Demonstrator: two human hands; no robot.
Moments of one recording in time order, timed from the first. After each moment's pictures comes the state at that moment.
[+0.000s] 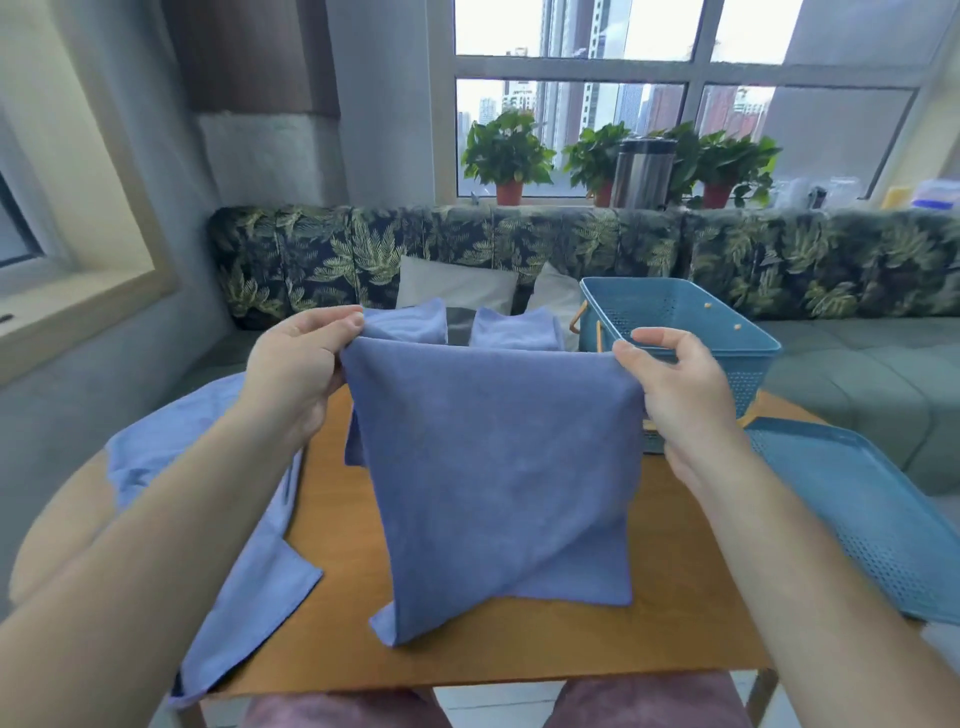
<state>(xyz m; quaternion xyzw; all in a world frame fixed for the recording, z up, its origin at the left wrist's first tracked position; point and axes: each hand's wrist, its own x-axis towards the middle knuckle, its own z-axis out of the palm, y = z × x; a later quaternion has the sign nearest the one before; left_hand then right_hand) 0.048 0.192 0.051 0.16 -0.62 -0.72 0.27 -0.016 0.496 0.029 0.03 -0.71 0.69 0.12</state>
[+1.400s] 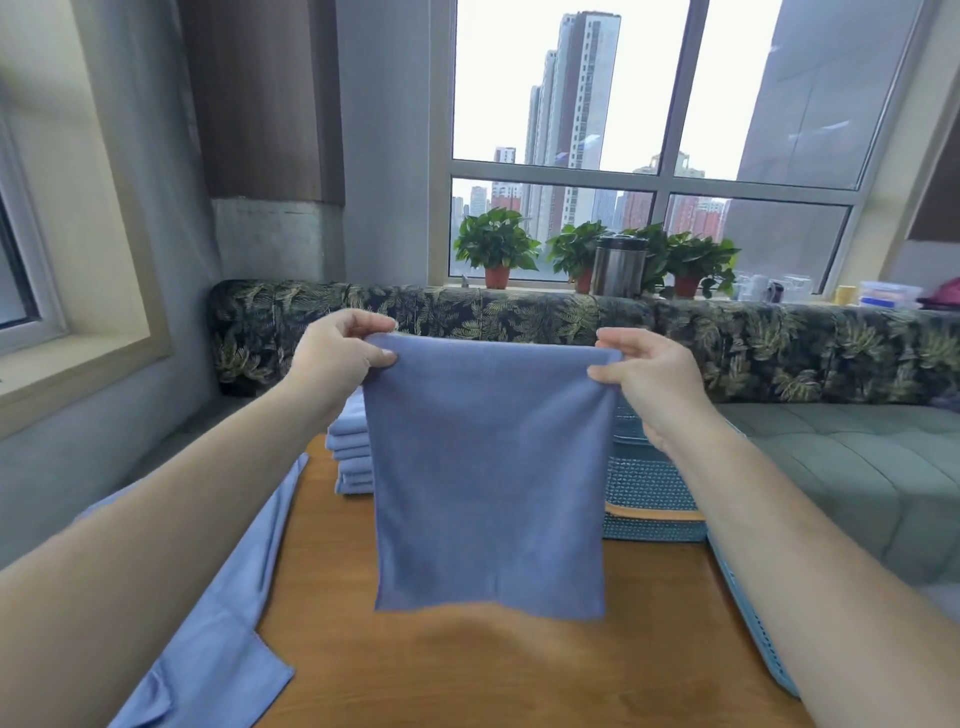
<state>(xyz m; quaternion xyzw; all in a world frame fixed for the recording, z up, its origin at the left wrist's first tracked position) -0.015 0.177 0.113 0.06 -0.73 -0.61 0.29 -0.077 0.491 0.114 0.11 -0.73 0.66 0.14</state>
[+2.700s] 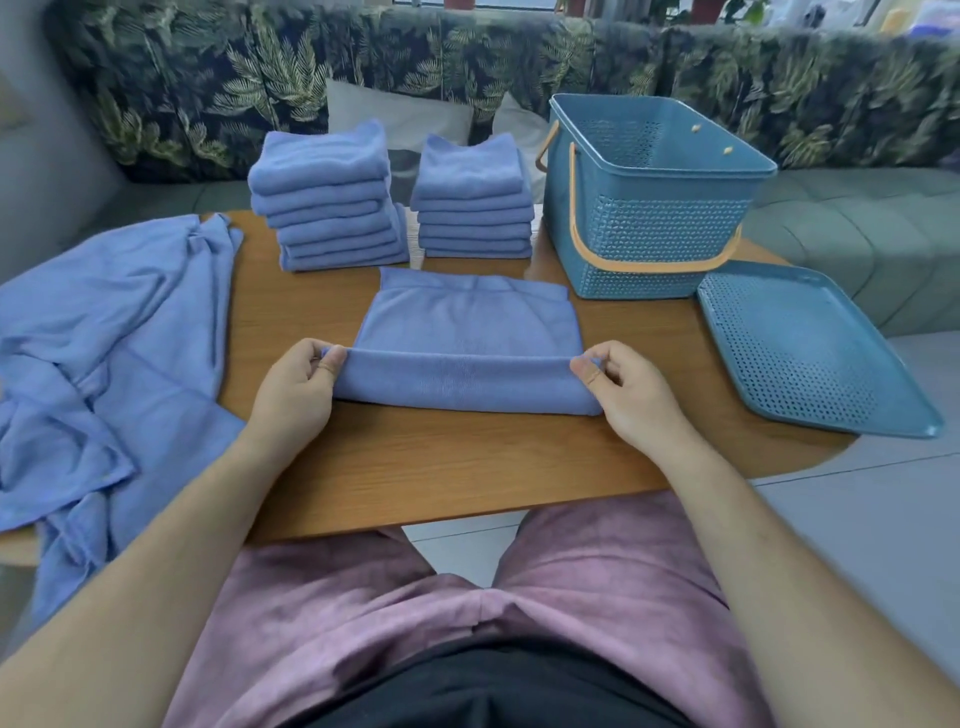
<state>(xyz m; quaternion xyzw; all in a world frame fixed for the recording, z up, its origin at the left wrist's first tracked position) 0.061 0.191 -0.157 0.14 -0.87 -0.43 0.17 -0.007 0.547 -0.148 0.12 -0.86 0.49 0.01</state>
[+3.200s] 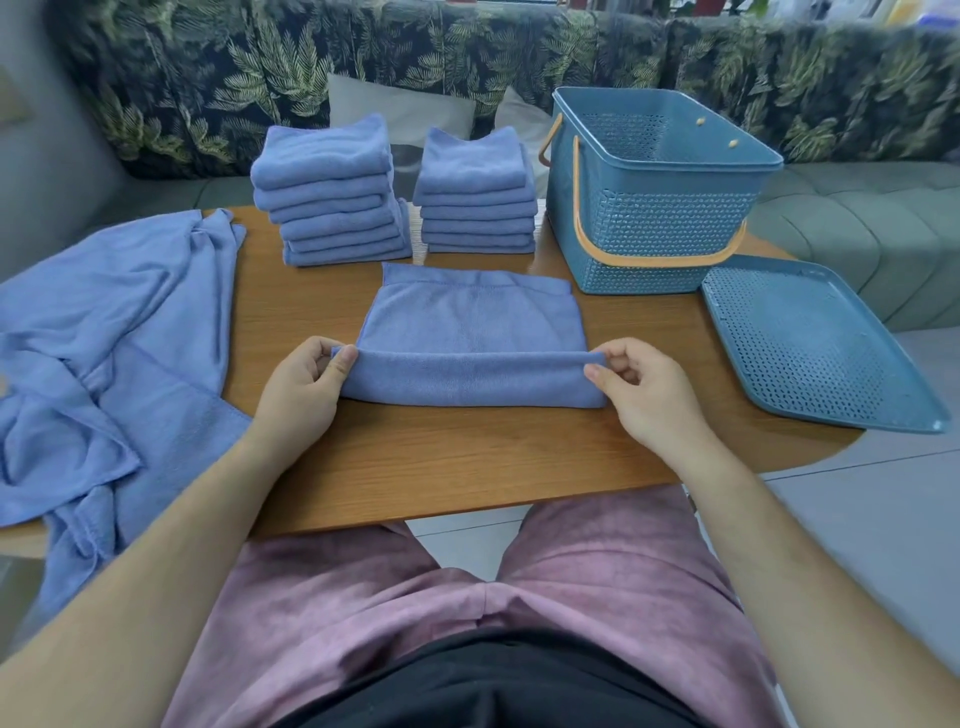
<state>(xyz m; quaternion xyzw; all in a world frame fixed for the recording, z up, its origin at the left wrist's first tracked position) 0.071 0.195 -0.154 0.12 -0.86 -0.47 0.16 0.004 0.551 -0.144 0.08 -0.86 0.50 0.05</state>
